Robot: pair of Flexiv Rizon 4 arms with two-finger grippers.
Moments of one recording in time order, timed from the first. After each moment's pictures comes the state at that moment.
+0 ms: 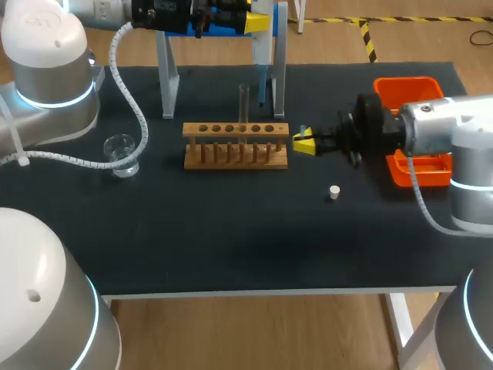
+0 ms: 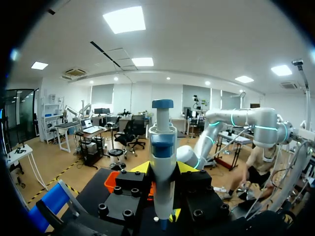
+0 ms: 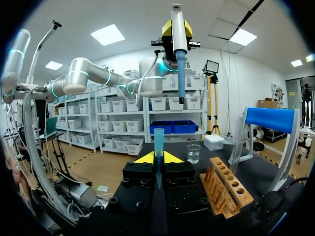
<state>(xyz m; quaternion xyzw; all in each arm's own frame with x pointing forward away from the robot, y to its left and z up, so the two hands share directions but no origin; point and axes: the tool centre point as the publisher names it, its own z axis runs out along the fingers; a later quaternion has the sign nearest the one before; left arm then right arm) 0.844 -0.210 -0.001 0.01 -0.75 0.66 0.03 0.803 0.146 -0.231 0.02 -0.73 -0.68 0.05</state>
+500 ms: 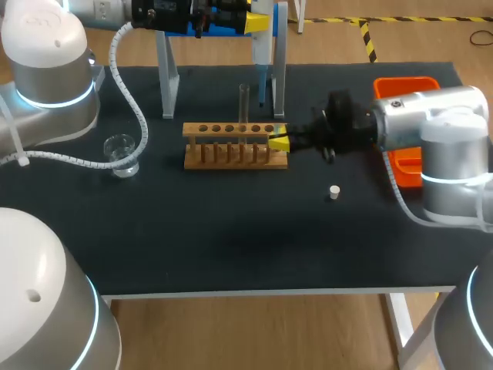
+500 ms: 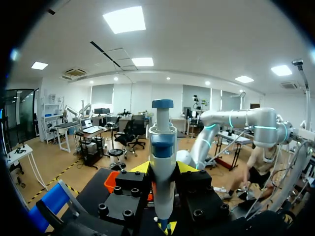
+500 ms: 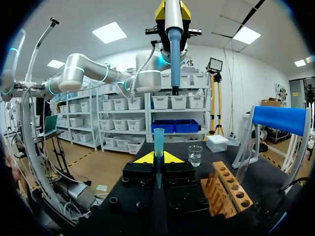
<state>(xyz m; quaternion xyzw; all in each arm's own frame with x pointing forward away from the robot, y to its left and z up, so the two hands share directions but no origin) 0.844 -0.210 -0.001 0.01 -0.75 0.66 0.03 0.818 0.187 -0.240 0.03 -0.73 -0.68 0.05</state>
